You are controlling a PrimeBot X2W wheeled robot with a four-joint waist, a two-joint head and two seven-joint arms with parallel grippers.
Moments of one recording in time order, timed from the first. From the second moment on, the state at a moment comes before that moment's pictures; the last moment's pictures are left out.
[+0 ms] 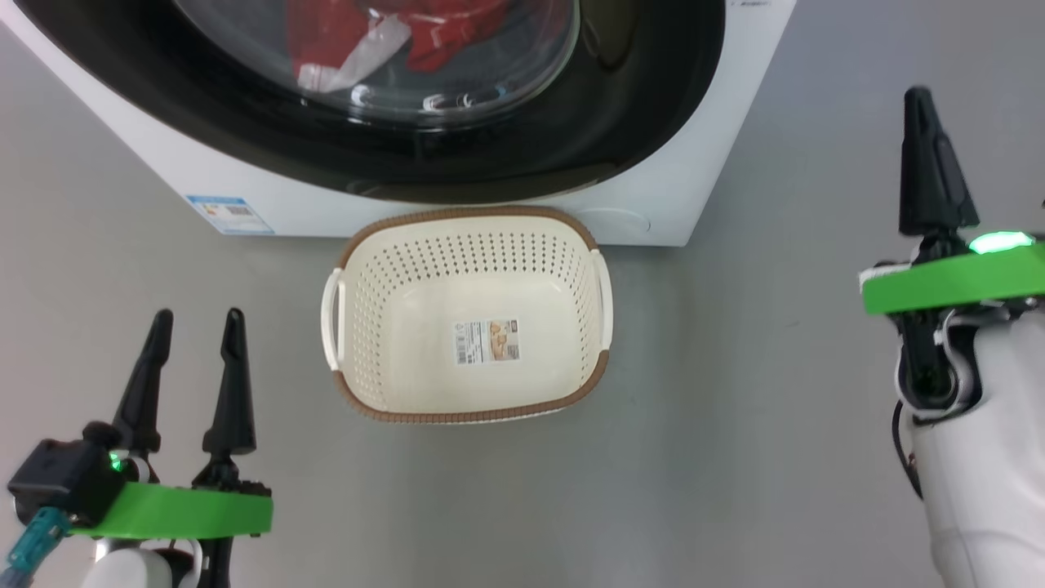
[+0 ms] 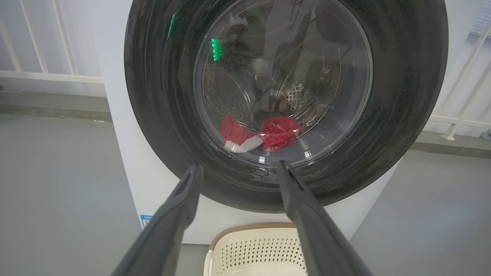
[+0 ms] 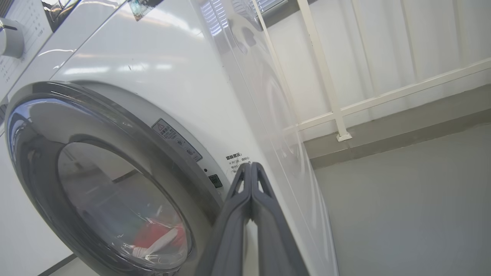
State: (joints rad) left arm -0.18 0.12 -0.05 0.07 -0.35 -0.13 -0.25; right arm -0.56 -0.15 -0.04 0.26 0.54 0.13 -0.26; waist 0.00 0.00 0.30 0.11
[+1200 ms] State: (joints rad) left arm -0.28 0.12 -0.07 0.07 -0.38 -0.13 -0.25; right arm -1.04 -0.33 0.09 0.43 1.39 0.13 0.32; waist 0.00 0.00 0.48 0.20
